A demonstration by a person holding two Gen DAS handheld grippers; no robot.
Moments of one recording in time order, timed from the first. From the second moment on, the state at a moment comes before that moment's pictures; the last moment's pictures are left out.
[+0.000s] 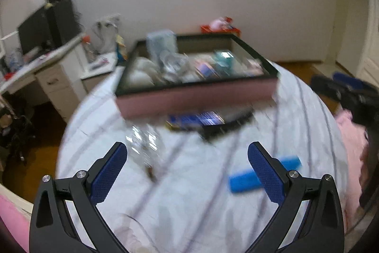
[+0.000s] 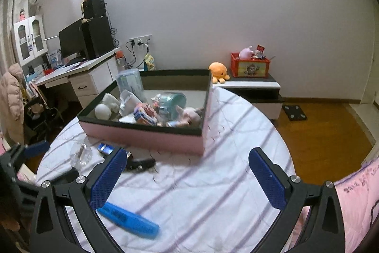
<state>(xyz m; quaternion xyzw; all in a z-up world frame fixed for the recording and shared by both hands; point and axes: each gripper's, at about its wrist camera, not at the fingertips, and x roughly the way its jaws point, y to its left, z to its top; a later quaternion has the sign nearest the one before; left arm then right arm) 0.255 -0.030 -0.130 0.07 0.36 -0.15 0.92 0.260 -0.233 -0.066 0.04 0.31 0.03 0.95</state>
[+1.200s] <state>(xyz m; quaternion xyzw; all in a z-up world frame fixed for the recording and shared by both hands) 0.256 -0.129 -0.182 0.16 0.43 -0.24 0.86 0.246 -0.279 -0.086 0.08 0.33 0.02 0.94</state>
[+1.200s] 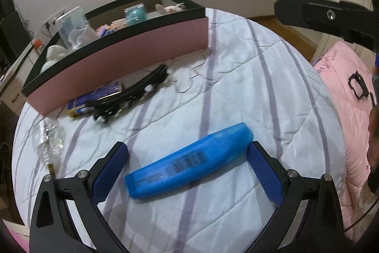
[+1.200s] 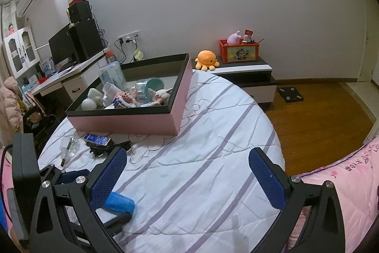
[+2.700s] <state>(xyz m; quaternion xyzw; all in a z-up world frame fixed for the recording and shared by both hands) 0.230 -0.014 -0.179 0.06 0.41 -0.16 0.89 0.282 -0.186 -0.104 0.03 0.37 0.08 0.92</state>
